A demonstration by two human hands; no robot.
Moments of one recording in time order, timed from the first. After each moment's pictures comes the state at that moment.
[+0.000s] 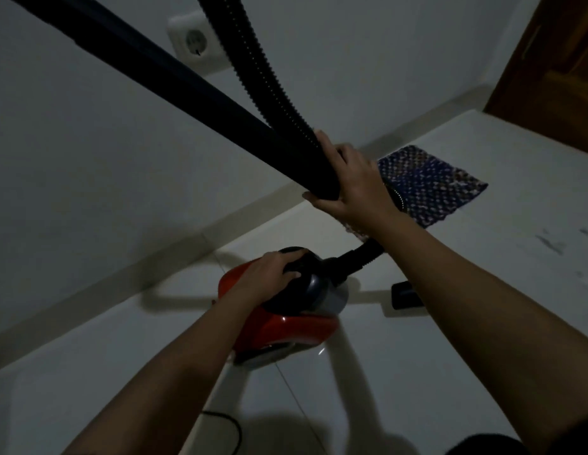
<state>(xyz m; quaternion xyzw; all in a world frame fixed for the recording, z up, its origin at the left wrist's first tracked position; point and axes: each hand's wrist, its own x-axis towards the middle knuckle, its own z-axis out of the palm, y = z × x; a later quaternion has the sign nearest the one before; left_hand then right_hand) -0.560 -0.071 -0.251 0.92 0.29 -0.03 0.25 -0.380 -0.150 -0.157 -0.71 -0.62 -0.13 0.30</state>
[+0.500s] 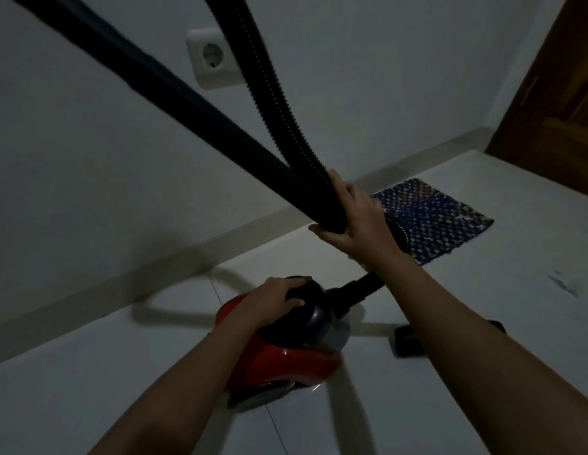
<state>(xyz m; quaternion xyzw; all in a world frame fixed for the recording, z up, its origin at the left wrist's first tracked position) -0.550 -0.058 -0.307 0.91 0.28 -0.01 0.30 -0.374 -0.141 -0.216 -0.70 -0.62 -0.12 0.33</state>
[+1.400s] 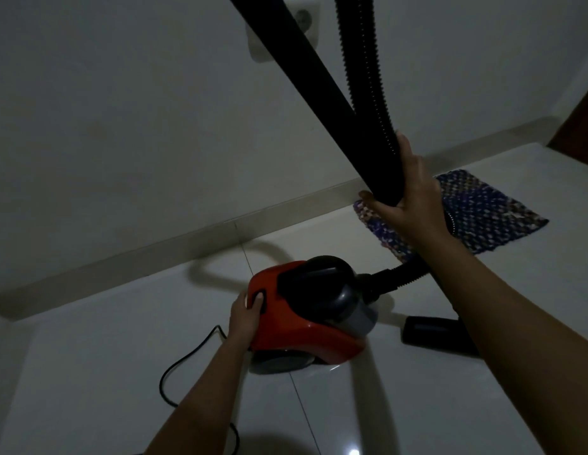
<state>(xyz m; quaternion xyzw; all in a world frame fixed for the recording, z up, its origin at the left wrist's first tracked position) -0.653 -0.087 -0.365 0.55 0.59 0.24 0.54 -0.379 -0.147 -0.206 -0.70 -0.58 -0.09 0.42</state>
